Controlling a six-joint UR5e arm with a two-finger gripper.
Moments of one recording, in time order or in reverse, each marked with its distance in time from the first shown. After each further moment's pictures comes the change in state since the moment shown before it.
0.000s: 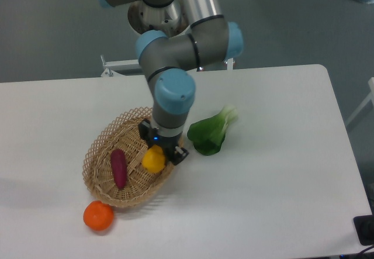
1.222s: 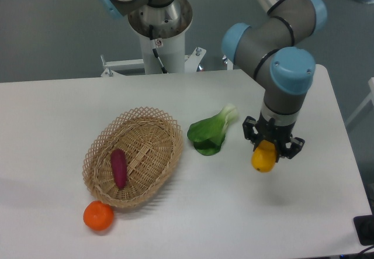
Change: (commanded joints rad) arm 0.275 -0.110 0.209 -0.006 0.124 0.199
